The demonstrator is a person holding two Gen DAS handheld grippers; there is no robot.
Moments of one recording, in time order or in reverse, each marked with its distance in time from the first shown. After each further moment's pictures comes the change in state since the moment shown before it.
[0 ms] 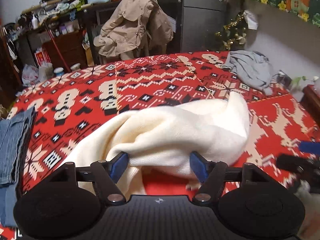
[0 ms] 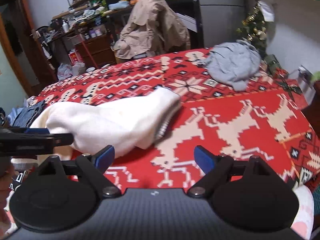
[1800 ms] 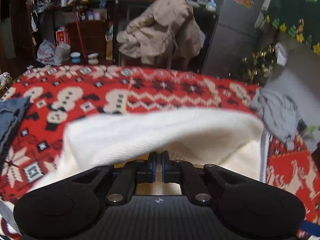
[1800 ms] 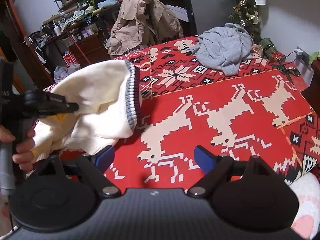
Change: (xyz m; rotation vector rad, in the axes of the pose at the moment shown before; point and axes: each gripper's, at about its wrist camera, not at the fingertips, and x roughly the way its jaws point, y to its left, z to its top) left arm 0.049 0.029 0.052 -0.255 -0.055 0.011; right arm 0.018 -0.023 -0.006 0.082 0.038 0.017
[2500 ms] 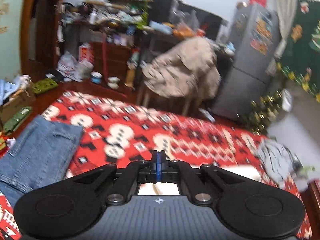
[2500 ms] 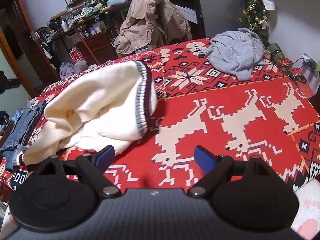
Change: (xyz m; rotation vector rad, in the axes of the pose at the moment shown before) left arm -0.096 0.086 0.029 -0.110 -0.146 0.010; right arm 0.003 0.023 0.002 -0.046 0.001 0.023
